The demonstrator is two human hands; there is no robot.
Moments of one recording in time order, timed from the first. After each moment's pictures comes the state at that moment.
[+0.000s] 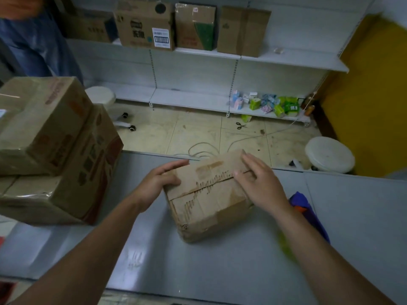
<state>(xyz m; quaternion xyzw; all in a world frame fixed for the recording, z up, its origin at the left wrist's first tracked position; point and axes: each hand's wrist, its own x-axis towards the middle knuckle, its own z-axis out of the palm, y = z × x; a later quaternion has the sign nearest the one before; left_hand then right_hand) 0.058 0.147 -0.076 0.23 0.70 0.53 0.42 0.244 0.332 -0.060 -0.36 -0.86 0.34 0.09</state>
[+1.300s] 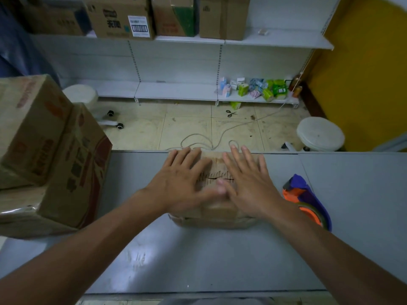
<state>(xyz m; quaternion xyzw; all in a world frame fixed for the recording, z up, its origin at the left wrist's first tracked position) 0.090 0.175 -0.060 0.61 0.79 0.05 0.09 0.242 0.302 -0.067 -0.28 -0.95 0.11 -0.06</state>
